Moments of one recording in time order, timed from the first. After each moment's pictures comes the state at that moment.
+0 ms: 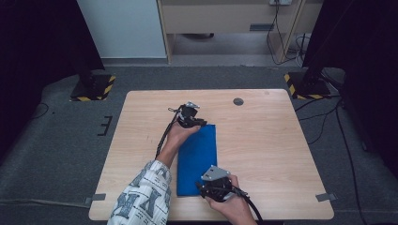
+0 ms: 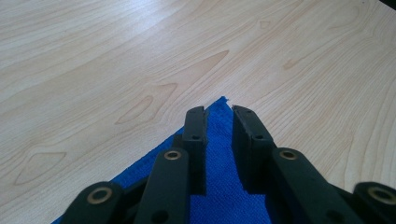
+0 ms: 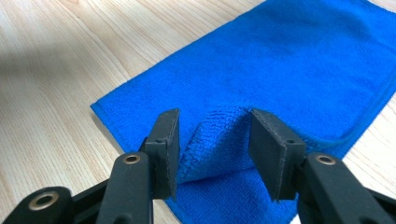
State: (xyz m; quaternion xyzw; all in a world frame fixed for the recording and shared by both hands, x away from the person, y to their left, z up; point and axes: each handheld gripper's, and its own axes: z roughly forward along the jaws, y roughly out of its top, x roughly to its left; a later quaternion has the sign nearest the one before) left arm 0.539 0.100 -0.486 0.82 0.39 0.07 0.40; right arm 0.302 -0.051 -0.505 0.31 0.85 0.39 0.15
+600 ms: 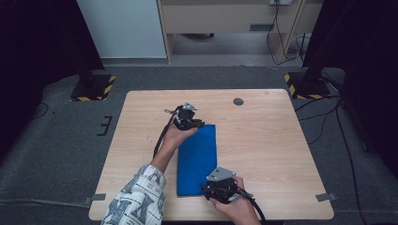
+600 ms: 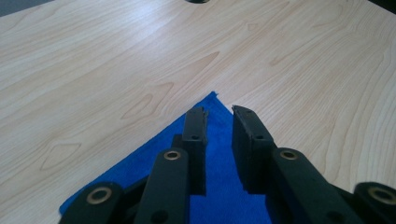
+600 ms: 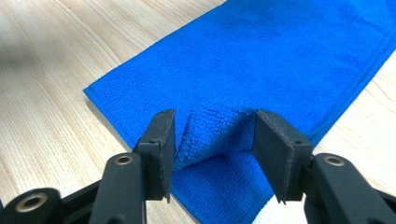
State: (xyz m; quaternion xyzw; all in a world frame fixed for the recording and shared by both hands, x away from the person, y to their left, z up) left arm 0.519 0.110 -0.471 0.83 0.37 0.10 0.40; right arm 0.298 -0.065 -0.505 0.33 0.85 0.38 0.15
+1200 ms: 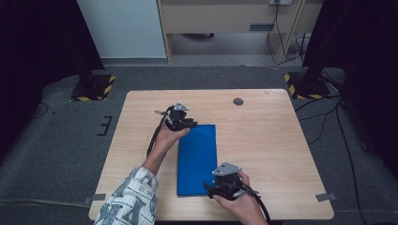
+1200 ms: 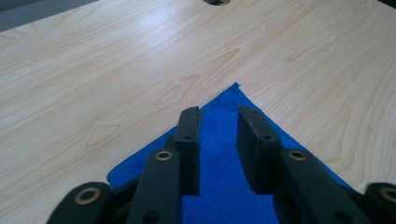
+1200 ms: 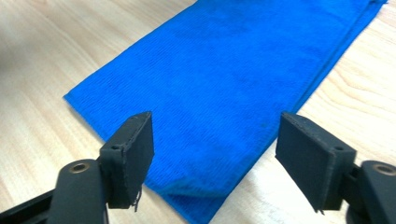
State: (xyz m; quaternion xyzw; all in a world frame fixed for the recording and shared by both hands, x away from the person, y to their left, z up) left arm 0.512 0.138 -0.467 0.82 0.38 0.12 0.40; right arm 0.305 -0.078 -0.493 0.36 0.84 0.37 0.15
